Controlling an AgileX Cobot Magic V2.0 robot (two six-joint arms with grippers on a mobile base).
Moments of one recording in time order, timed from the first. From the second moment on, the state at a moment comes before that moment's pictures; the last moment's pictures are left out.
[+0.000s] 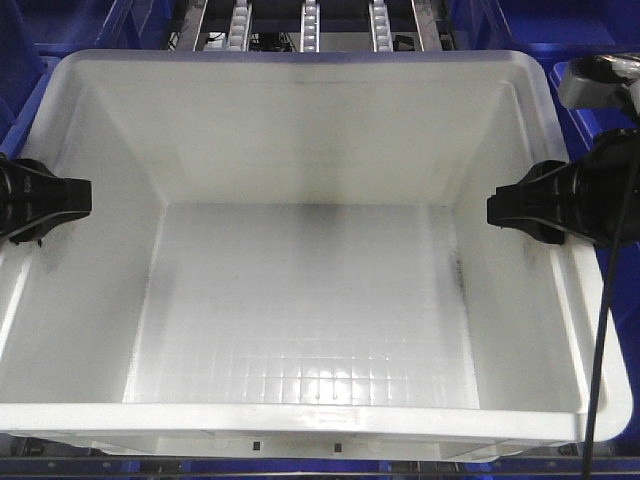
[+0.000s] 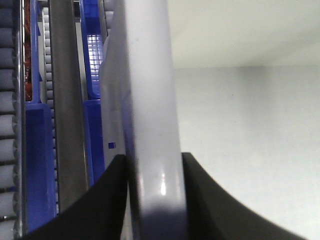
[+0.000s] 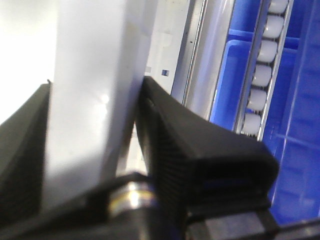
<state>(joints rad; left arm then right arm) -0.22 1.08 -1.03 -0.18 0.79 -0.12 0.22 1.13 -1.07 0.34 0.84 -0.12</state>
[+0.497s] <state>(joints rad) -0.22 1.08 -1.03 -0.18 0.79 -0.12 0.22 1.13 -1.07 0.34 0.84 -0.12</state>
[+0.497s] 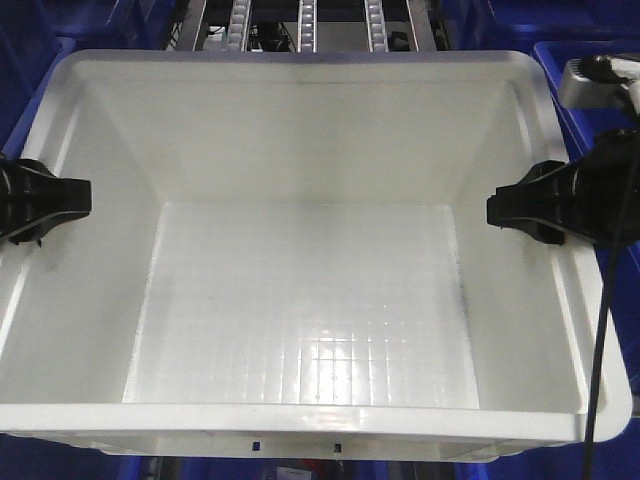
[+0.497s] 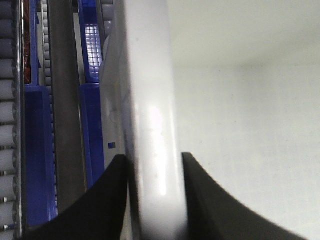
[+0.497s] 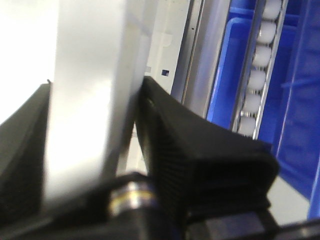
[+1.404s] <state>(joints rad) -0.22 1.08 -1.03 -0.18 0.79 -0.12 0.22 1.13 -1.07 0.34 0.84 -0.12</state>
